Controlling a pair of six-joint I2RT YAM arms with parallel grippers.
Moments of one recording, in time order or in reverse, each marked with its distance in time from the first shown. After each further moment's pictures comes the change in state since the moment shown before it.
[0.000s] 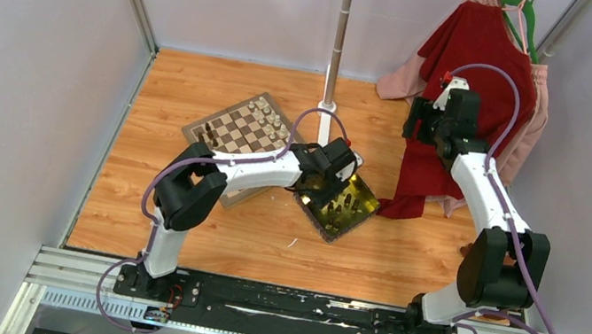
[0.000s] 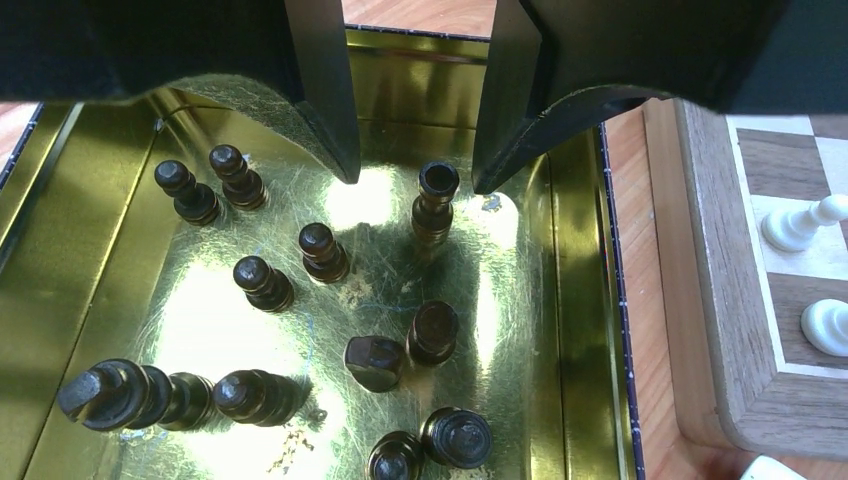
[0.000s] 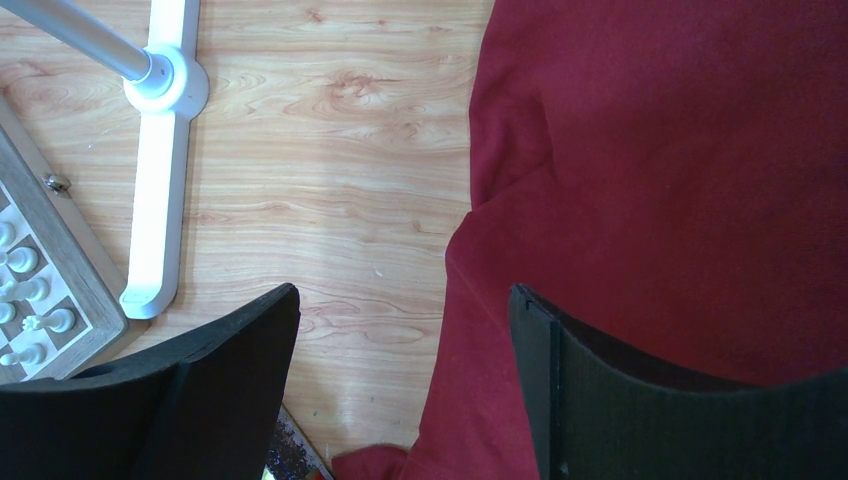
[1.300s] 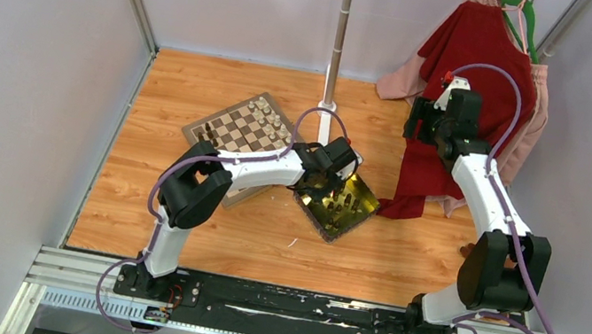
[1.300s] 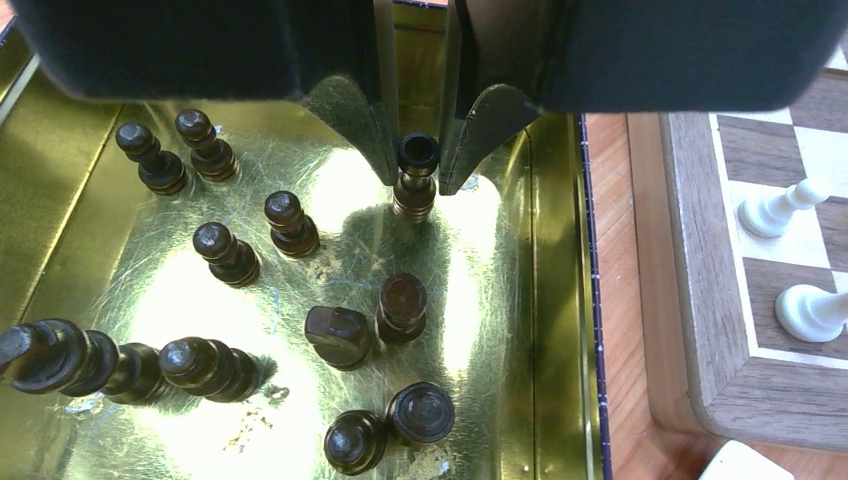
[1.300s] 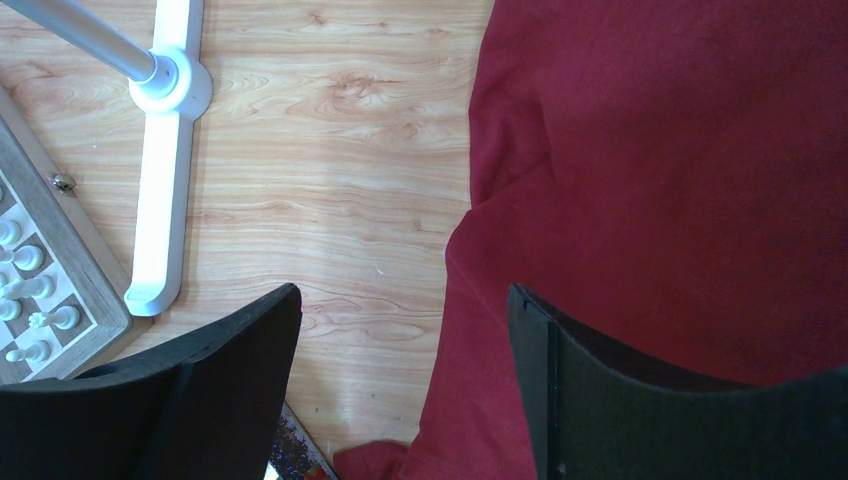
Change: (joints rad) left arm 0.010 0.038 0.025 0.003 -0.032 0.007; right arm 0.000 -0.017 -0.002 -0.008 0.000 0.000
